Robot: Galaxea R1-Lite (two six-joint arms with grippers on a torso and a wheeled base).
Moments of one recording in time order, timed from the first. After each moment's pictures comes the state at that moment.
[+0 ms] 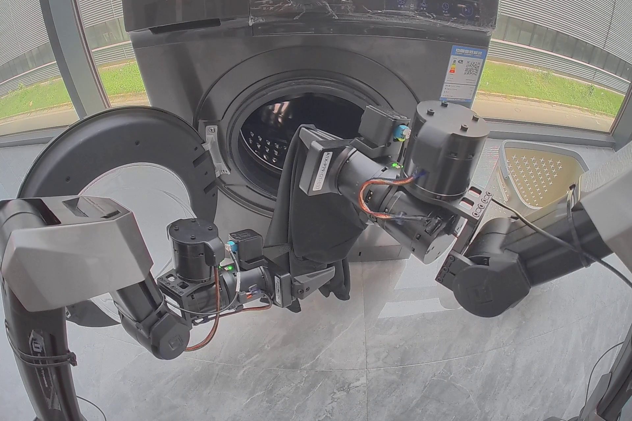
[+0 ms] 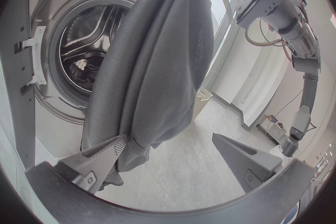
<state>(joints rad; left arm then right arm) -0.49 2.20 -0.64 -1.35 -0.39 -0.12 0.82 2.03 -1.16 -1.00 -0.19 0.23</state>
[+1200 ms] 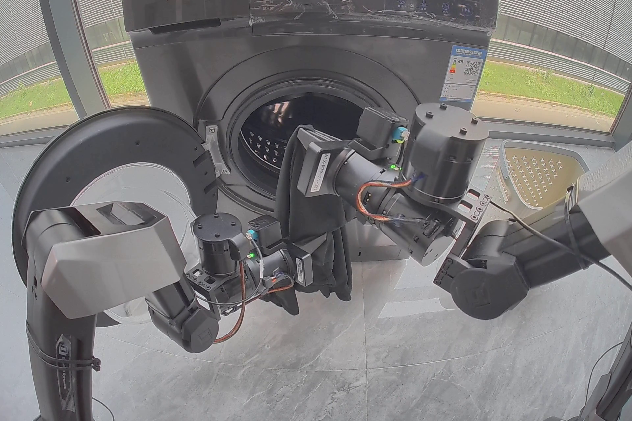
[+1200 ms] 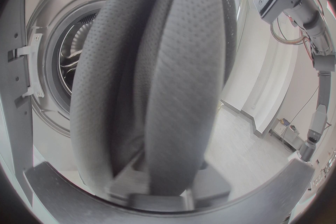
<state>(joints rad) -0.53 2.32 -0.81 -1.44 -0.27 -0.12 0.83 2.04 -1.16 -1.02 -0.19 0.23</state>
